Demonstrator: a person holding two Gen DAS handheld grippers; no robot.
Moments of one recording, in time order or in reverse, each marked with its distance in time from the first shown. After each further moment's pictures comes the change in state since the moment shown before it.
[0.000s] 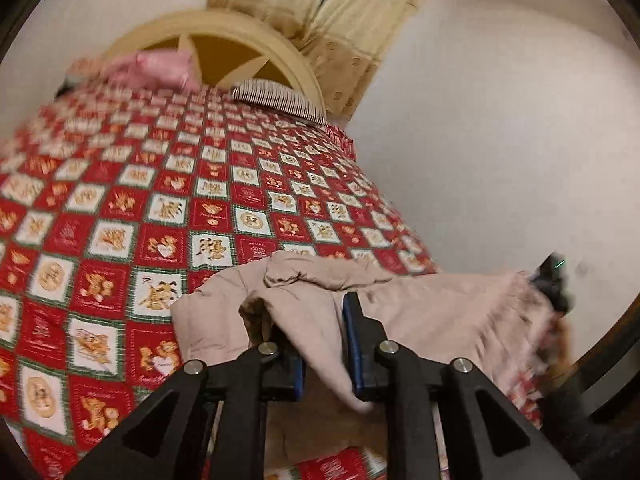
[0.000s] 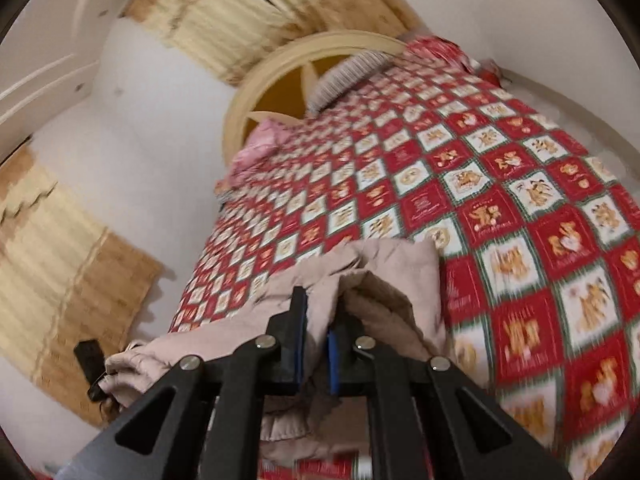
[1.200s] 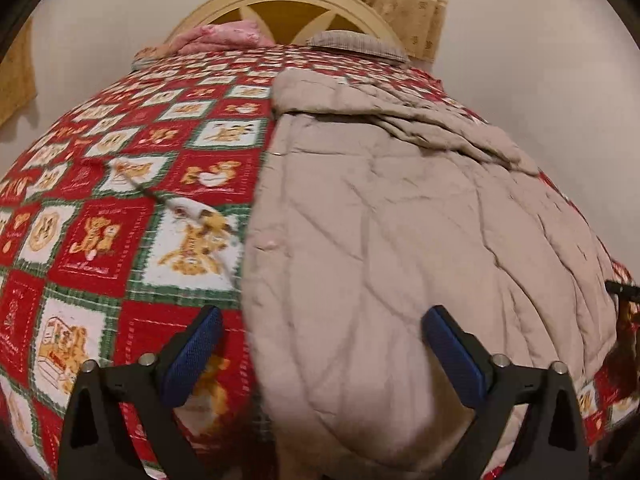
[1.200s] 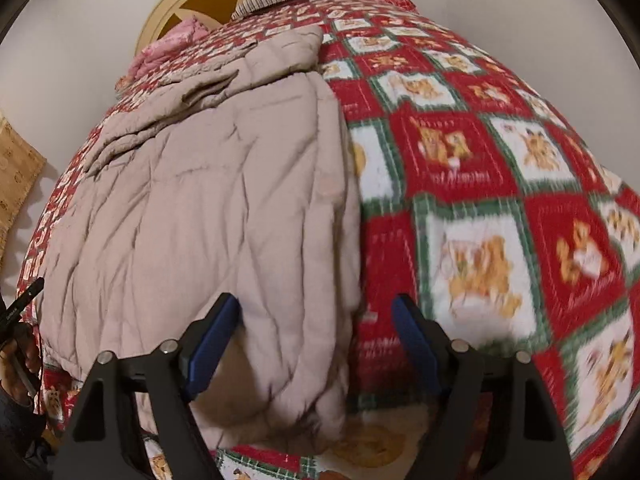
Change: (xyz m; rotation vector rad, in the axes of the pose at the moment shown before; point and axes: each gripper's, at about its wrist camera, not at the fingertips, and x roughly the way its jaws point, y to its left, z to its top) left arm 0.063 -0.002 -0.213 0.118 0.128 0.443; right arm 0.024 -0.071 -0.176 -0.216 0.197 -0.448
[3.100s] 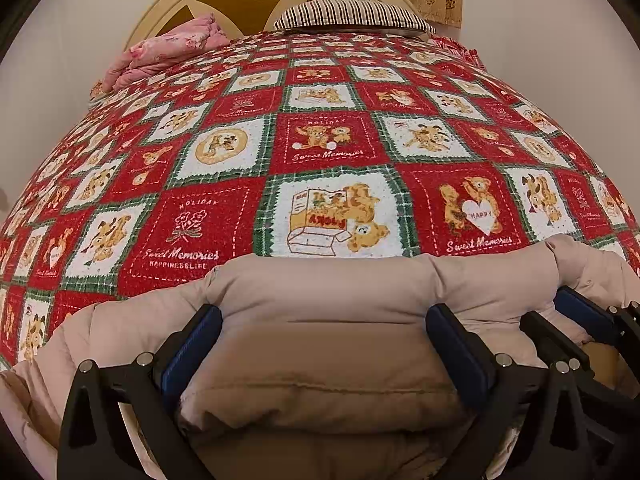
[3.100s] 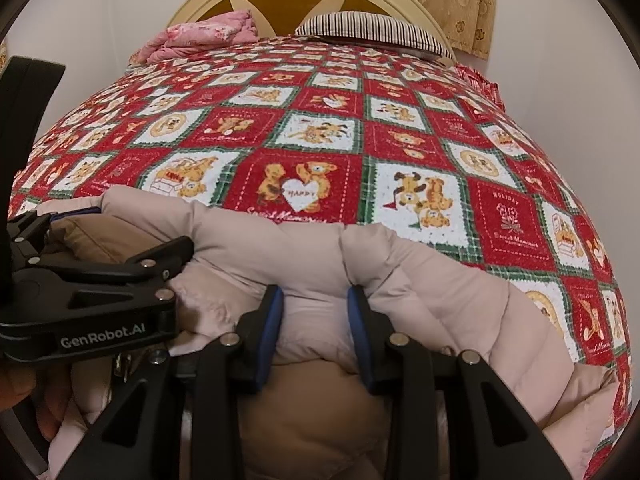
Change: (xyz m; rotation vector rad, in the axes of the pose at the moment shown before) left arm 0.351 -0.145 0.315 0.089 0.085 0.174; right arm 0.277 0.176 0.329 -0.344 -0.116 -0.102
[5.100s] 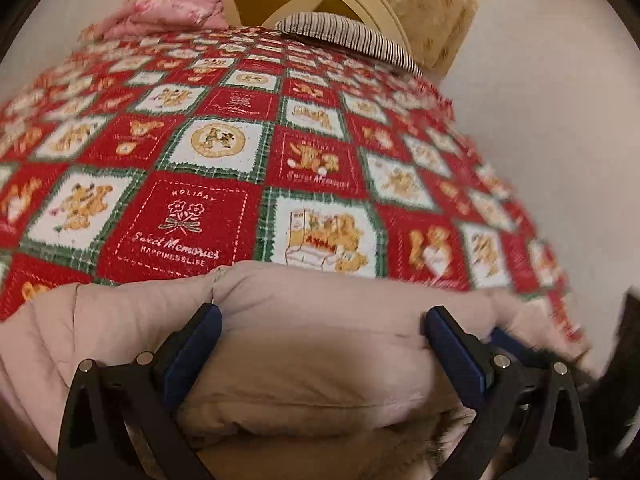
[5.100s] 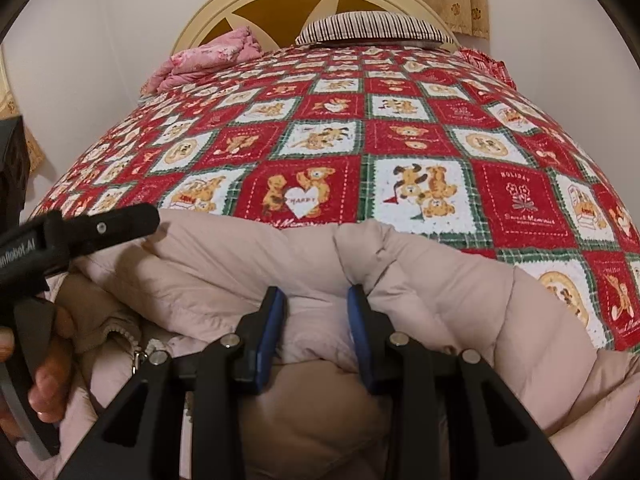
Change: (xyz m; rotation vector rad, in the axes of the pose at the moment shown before) left arm -0.017 0.035 -0.002 -0.170 -0.046 -0.266; right arm -0.004 -0.022 -0.005 0.112 -0.032 0.150
